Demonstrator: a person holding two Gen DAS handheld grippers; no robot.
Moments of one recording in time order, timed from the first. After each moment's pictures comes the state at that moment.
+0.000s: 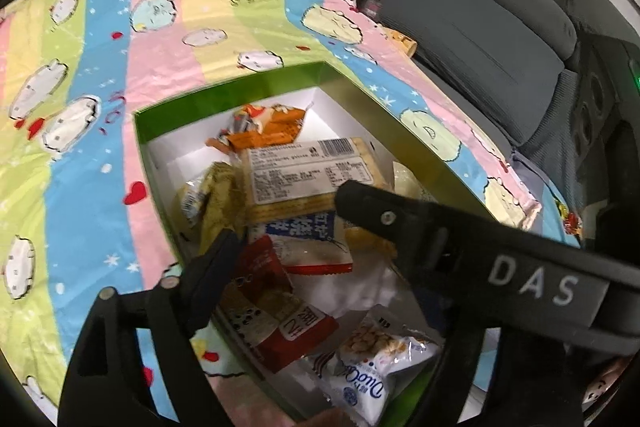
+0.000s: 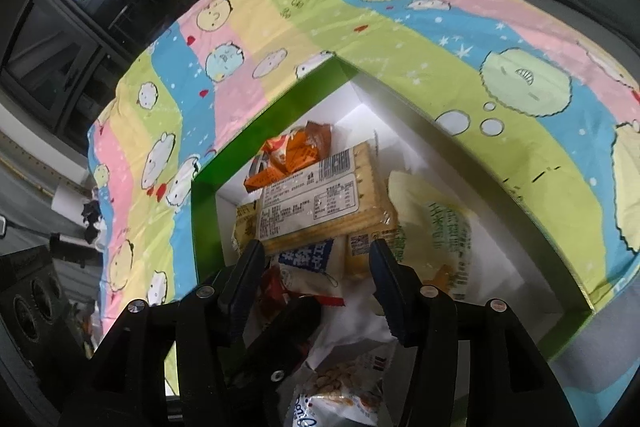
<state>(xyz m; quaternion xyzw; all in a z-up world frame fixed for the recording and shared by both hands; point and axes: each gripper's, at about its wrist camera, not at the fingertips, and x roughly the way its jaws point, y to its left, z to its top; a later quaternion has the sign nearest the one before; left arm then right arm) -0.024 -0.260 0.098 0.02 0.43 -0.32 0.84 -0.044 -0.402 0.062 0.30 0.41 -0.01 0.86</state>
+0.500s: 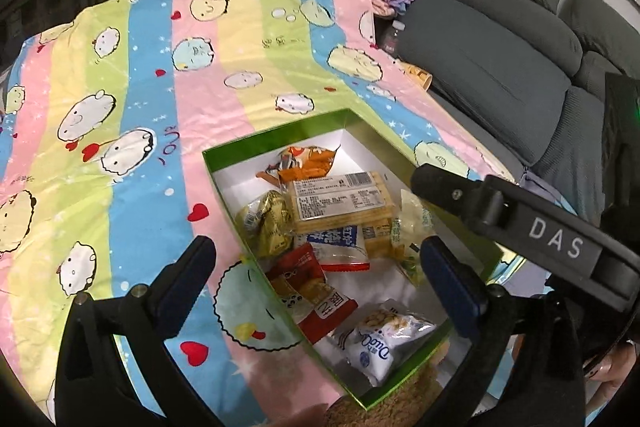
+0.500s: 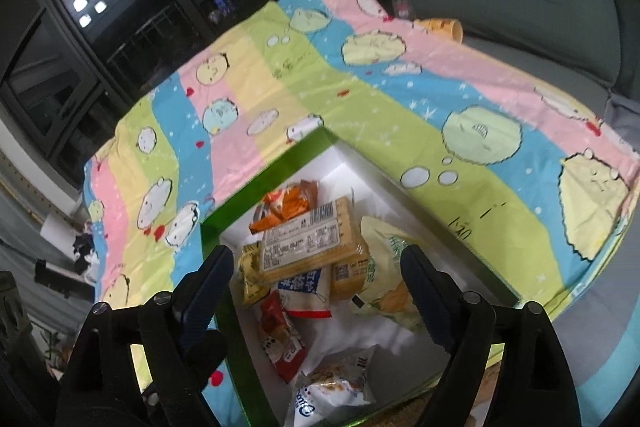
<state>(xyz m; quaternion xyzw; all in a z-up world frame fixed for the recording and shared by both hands) -0.051 -0.226 0.145 0.03 0.39 -0.27 0.88 -0.084 -0.403 0.105 0.28 0.33 -0.08 0.90</state>
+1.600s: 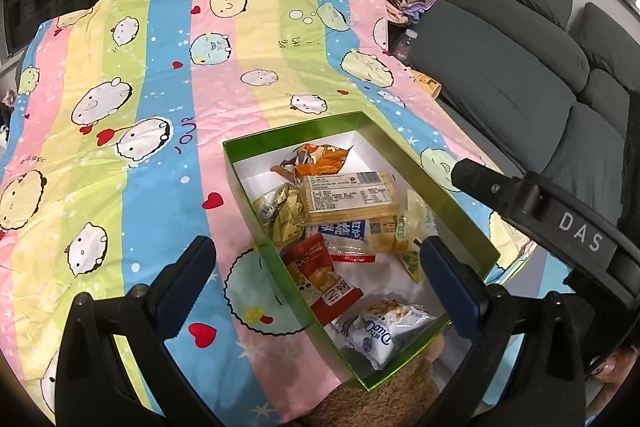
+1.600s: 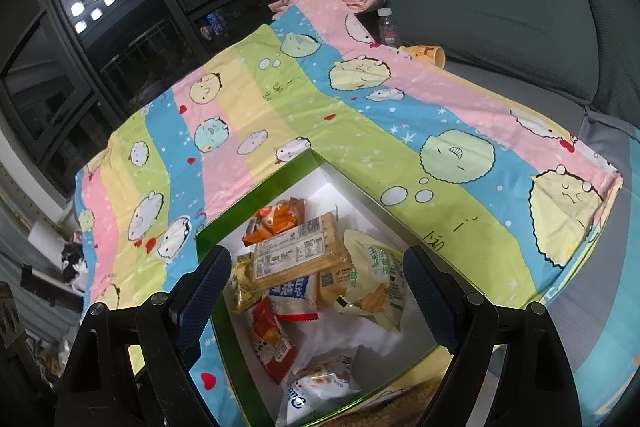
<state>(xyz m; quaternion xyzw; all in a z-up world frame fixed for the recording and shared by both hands) -0.057 -0.210 0.149 0.01 0.39 -0.25 0.88 -0.102 -0.398 0.121 0.26 0.30 -0.11 0.91</state>
